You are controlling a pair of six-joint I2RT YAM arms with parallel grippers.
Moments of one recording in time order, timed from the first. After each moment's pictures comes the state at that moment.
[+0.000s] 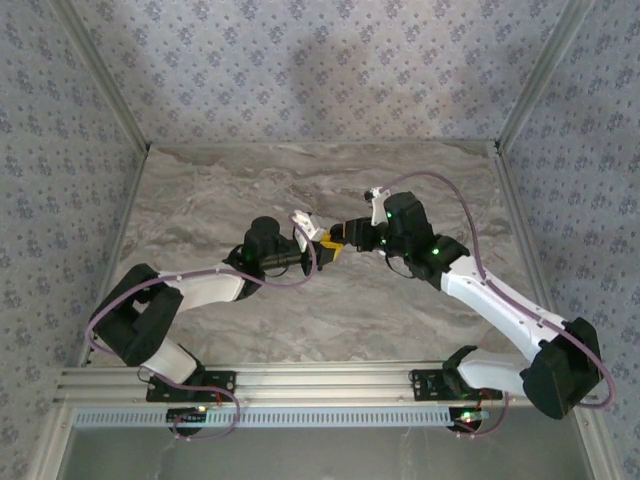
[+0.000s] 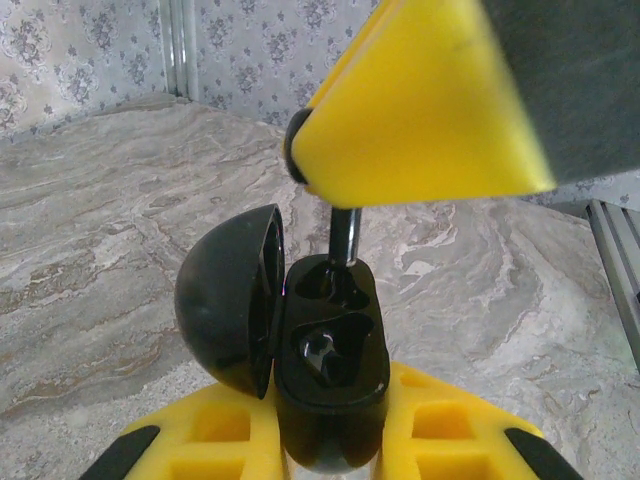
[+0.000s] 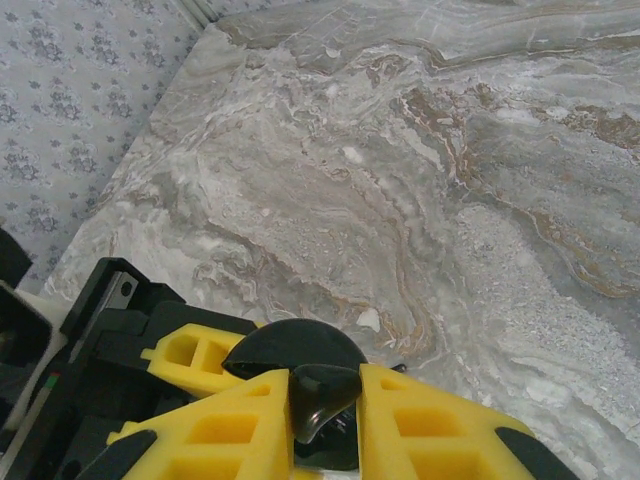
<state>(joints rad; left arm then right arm) -0.70 1.53 0.68 0.66 0.54 -0.05 0.62 1.20 0.93 -0.26 -0.15 0.44</state>
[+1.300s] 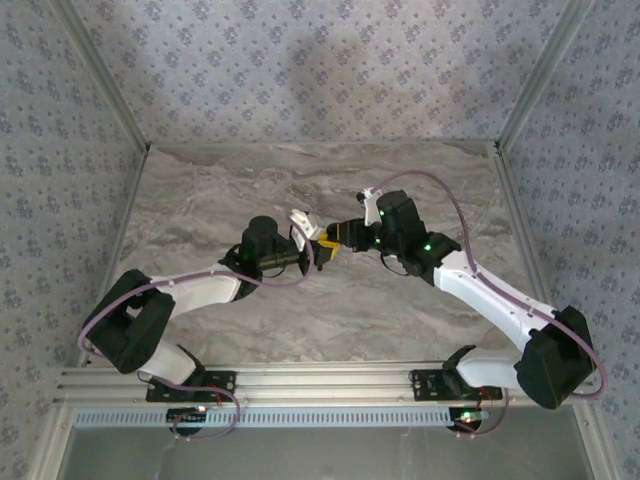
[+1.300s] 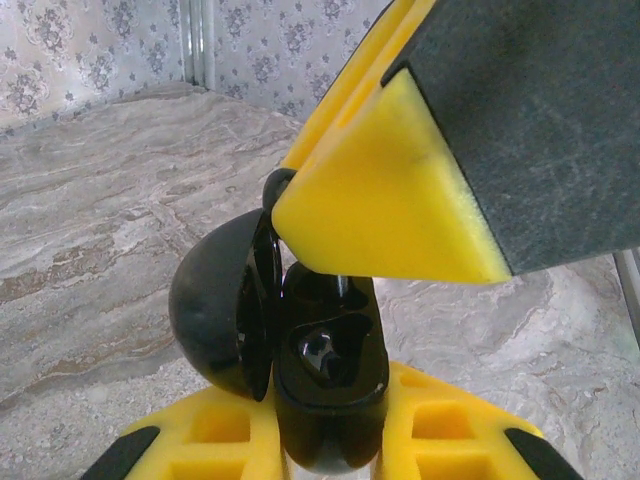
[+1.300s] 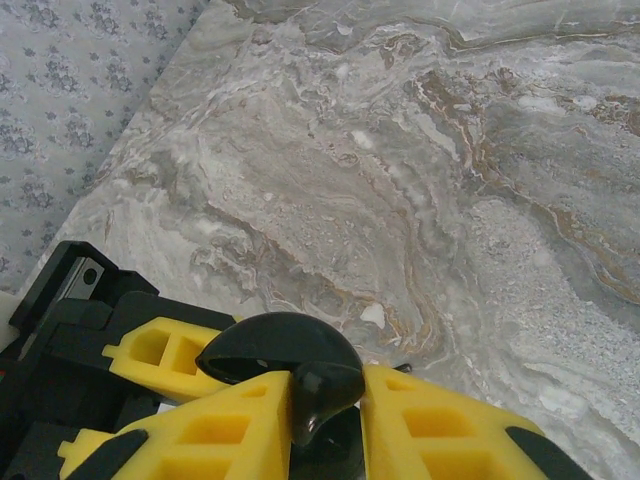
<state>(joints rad) -0.70 1.48 0.68 0.59 0.51 -0.05 0.63 1.25 0.95 -0.24 -0.18 0.41</state>
